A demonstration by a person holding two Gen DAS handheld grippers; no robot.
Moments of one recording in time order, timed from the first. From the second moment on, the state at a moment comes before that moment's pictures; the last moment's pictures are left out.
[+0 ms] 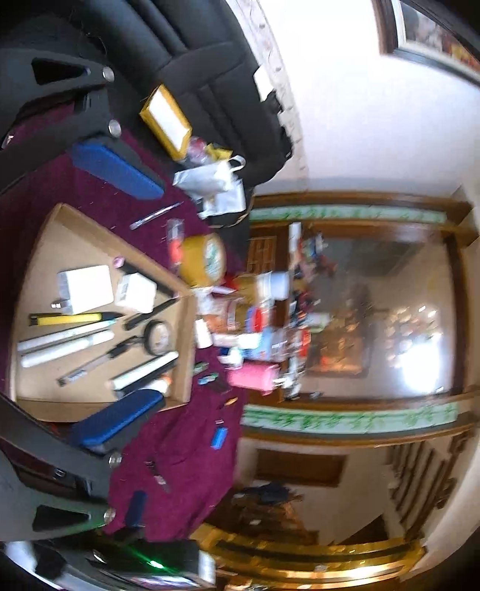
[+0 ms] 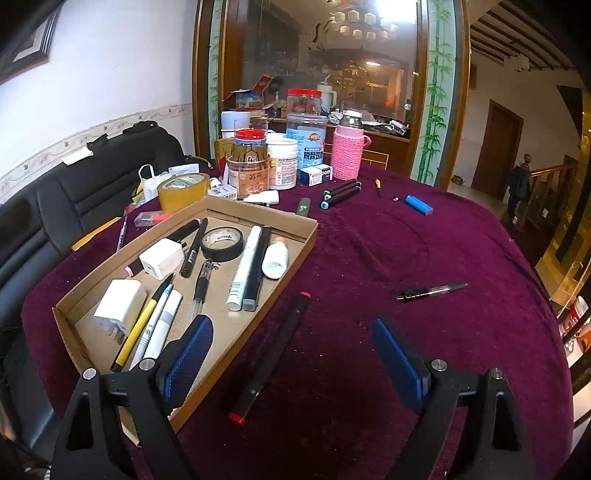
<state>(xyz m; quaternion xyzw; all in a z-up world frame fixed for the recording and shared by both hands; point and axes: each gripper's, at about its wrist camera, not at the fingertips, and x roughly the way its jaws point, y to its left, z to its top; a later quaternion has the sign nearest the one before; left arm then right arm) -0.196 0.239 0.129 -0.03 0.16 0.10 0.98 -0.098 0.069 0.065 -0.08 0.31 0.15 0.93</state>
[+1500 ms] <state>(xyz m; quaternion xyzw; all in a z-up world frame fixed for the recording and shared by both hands) -0.173 0.217 0.076 -0.08 0.30 0.10 0.95 -0.112 0.075 0.053 -0.10 0.29 0.12 0.94</state>
